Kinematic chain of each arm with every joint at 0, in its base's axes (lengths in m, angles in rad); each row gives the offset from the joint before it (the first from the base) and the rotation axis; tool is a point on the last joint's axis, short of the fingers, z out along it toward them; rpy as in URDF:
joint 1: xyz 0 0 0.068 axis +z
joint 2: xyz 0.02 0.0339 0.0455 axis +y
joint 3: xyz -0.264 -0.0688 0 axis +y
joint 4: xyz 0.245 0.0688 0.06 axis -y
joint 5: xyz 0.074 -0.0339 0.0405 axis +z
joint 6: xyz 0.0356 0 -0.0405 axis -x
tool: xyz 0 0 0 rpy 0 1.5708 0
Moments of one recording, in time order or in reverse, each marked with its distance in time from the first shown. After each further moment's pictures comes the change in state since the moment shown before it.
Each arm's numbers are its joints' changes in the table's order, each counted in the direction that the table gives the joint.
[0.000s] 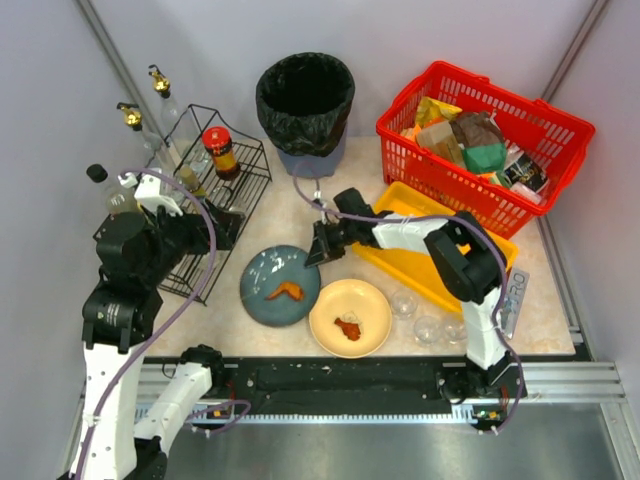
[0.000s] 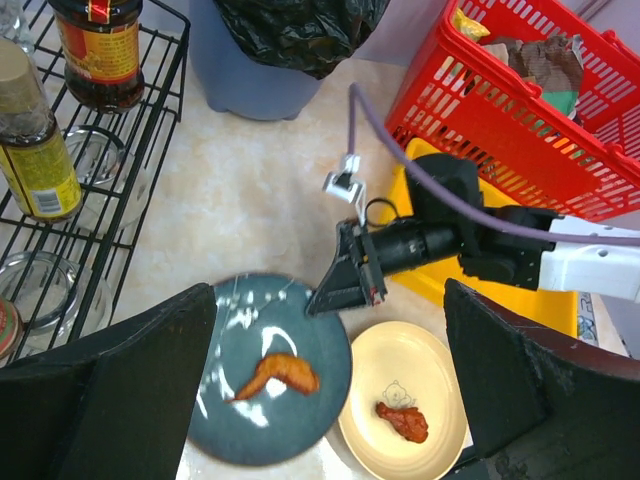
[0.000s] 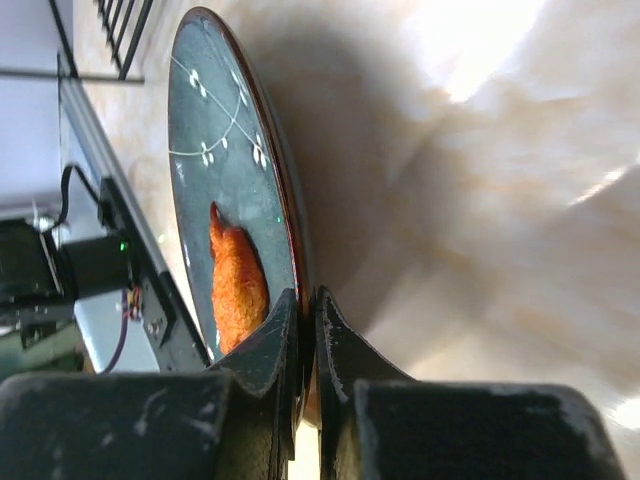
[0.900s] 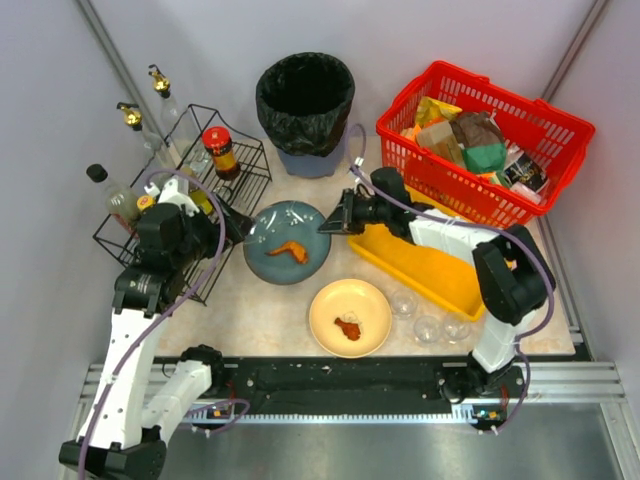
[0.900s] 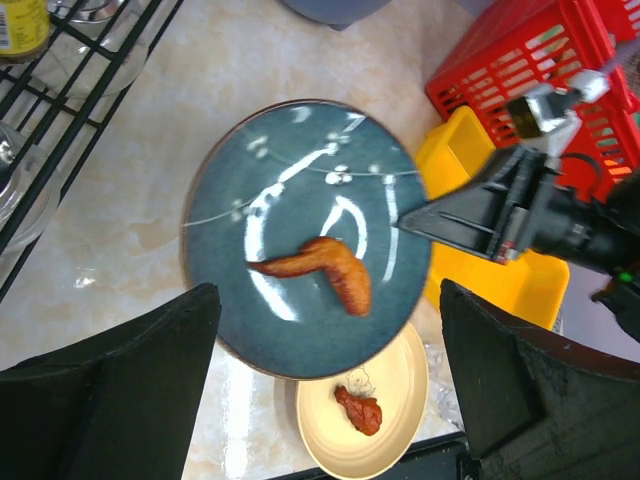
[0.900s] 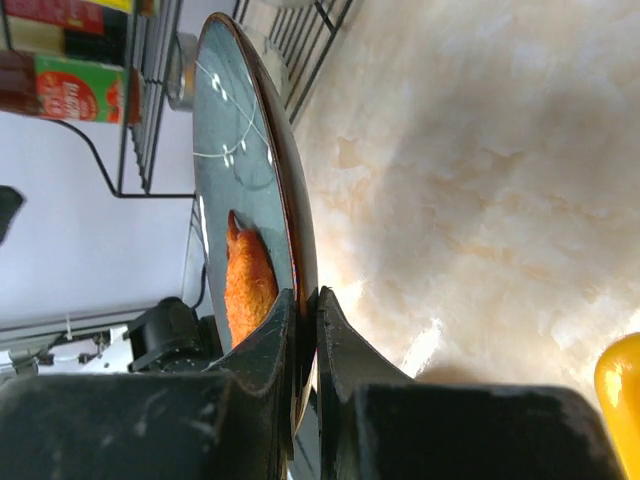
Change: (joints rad) left arm 0.000 0.068 0.198 0.048 0.052 0.258; right arm -0.146 -0.272 0.144 0.173 -0.055 -0.293
